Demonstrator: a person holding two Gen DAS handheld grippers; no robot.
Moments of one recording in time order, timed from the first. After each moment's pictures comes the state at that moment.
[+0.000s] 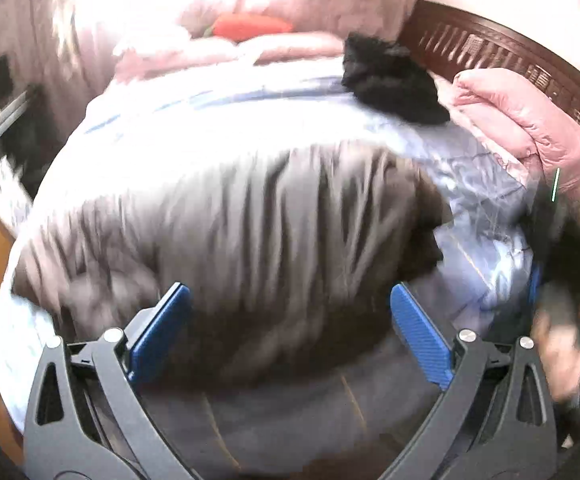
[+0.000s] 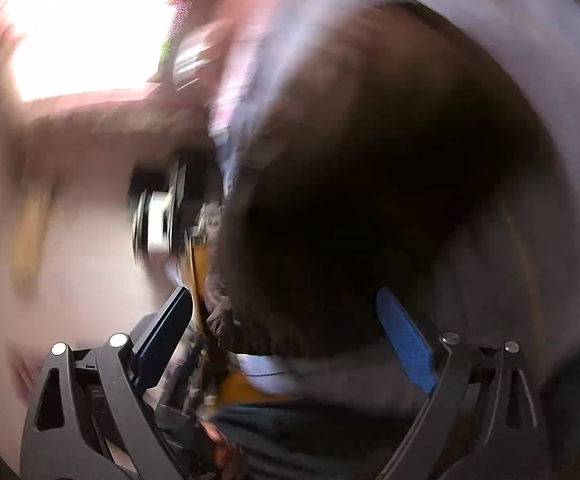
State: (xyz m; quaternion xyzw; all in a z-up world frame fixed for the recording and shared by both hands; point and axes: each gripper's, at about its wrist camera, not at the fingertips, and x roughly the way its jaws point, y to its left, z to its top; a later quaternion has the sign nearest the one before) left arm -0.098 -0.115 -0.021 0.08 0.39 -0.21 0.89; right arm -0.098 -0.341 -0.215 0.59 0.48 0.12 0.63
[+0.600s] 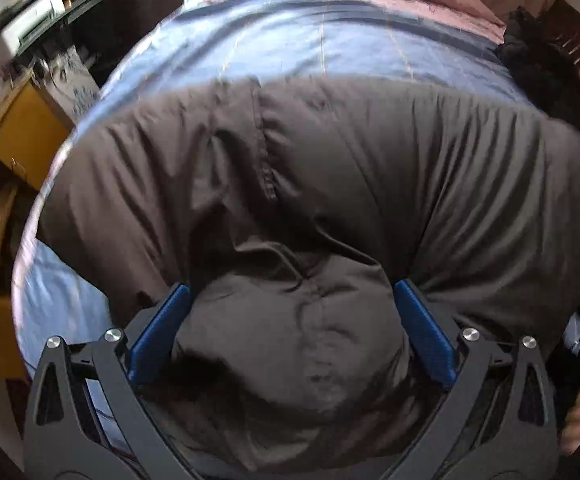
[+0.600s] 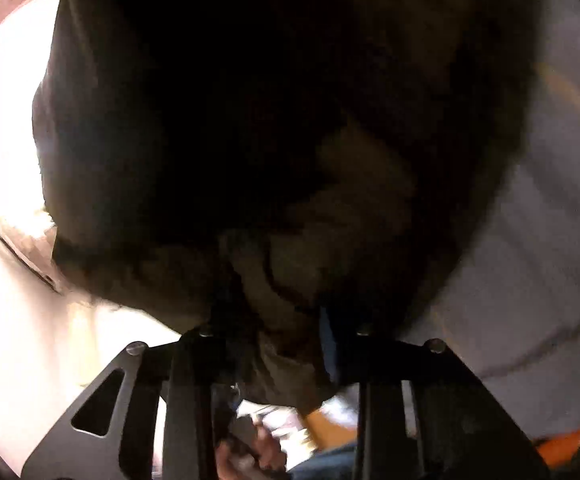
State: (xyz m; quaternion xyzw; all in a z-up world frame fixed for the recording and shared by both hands) left arm 0.022 0.012 -0.105 0.01 0.56 -0.03 0.83; right arm -0.055 -0.298 -0.278 0.68 0.41 0.10 0.60
